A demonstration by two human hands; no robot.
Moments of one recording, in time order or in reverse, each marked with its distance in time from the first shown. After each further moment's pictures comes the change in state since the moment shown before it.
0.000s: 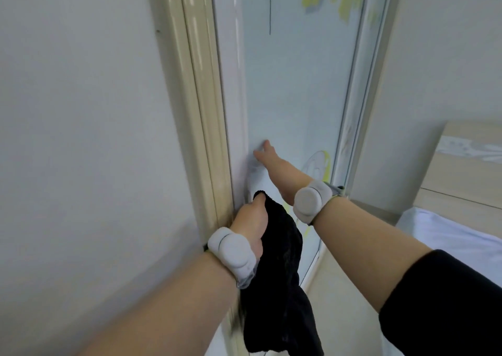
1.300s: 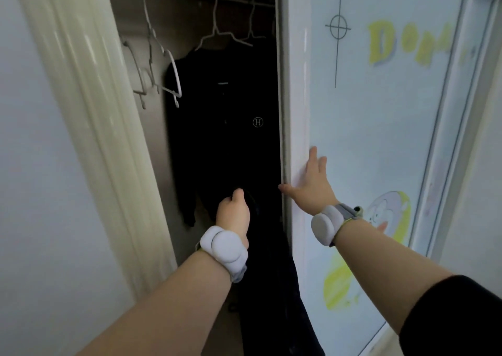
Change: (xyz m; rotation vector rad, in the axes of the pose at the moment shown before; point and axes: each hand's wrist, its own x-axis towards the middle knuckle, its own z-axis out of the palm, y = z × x) left_hand 0.053 0.109 0.057 -0.094 0.594 0.334; right_hand 0.131 0.076 -0.117 -0.072 0.241 -0.243
